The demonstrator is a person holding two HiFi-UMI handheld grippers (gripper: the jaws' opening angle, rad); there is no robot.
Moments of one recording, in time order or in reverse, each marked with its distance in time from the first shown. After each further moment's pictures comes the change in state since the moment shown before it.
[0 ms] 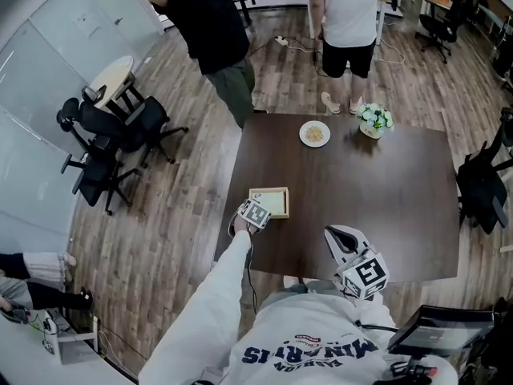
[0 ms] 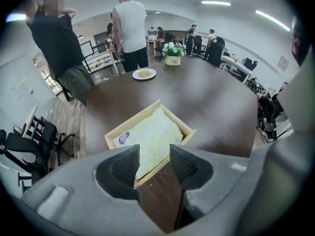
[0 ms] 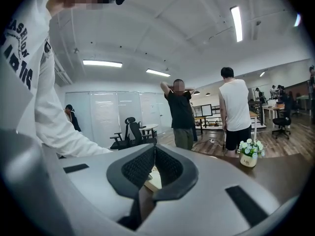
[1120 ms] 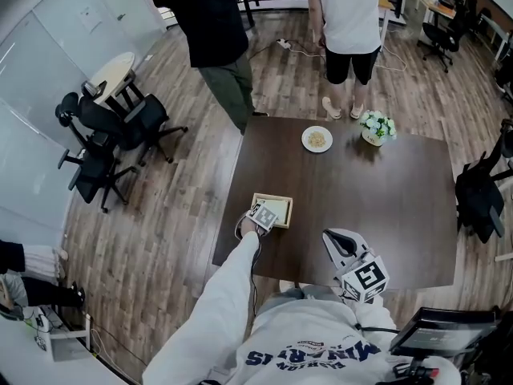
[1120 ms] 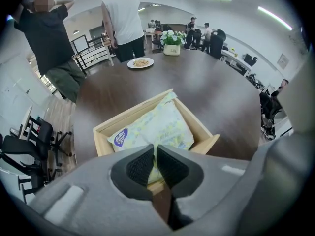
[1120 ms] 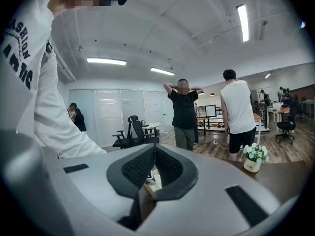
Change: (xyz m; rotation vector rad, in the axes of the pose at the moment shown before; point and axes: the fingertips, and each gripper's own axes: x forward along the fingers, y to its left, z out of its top) left arm 0.036 -0.016 -0.020 -0.006 0.105 -0.038; right arm 0.010 0.009 0.012 -0.036 0.016 0.036
